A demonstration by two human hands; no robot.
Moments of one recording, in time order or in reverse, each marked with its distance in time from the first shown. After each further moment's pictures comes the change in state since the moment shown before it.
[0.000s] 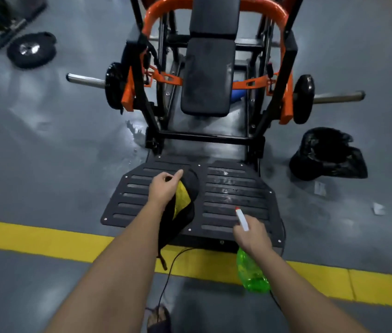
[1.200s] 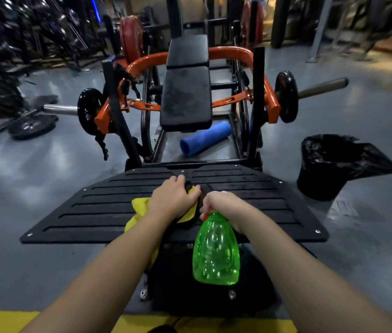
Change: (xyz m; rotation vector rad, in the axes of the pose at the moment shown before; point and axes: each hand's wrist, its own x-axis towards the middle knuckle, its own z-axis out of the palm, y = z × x) left_hand 0.101 -0.151 0.176 0.832 0.252 0.744; right_hand 0.195 0.073 0.137 0.523 -0.214 -0.266
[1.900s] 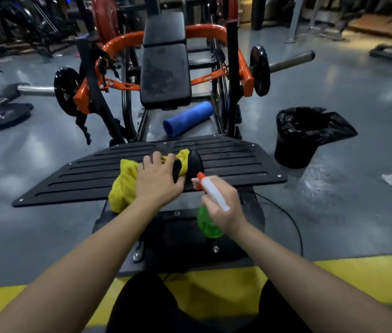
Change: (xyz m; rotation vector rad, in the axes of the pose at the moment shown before) left_hand -0.088 0.013 -0.001 0.276 0.164 0.173; right_hand -0.074 0.124 0.012 -0.118 0.381 -1.011
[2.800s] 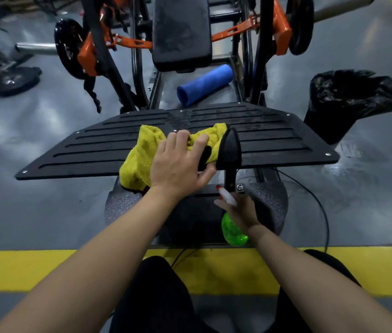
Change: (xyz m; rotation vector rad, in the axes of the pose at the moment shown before) left_hand -0.018 -0.006 0.027 0.000 0.461 0.276; right_hand -0.049 0.166 0.056 -0.112 -0.184 0.701
